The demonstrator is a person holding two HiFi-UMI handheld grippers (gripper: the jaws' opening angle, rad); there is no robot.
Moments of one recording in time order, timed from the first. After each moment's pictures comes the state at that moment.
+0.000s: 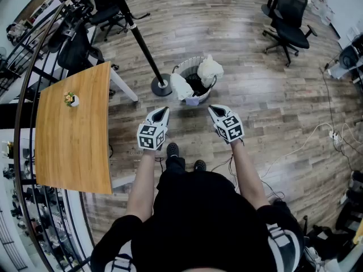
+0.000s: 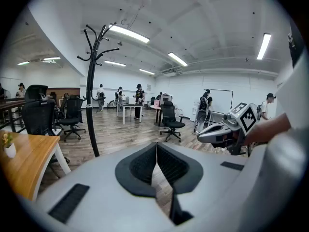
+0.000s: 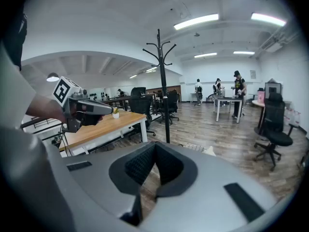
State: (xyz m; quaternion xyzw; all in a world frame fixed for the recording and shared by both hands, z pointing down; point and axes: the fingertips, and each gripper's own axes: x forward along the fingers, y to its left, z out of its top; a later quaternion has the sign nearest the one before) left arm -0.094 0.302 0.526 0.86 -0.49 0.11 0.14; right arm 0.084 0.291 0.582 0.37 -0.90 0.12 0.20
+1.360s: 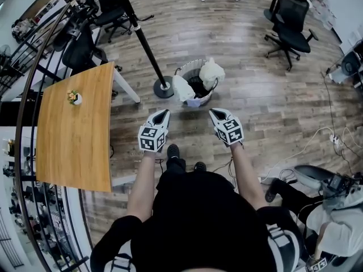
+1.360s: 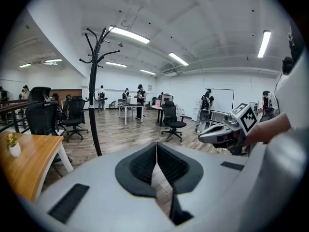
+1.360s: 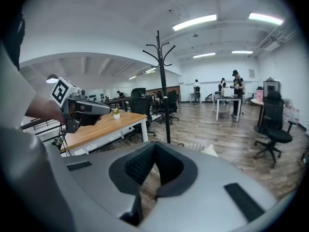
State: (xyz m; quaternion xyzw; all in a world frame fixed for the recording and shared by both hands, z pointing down) left arm -0.093 0.324 0.526 0.85 -0.50 0.11 0.13; right arm 0.091 0.312 0.588 0.38 -0.90 0.13 0.19
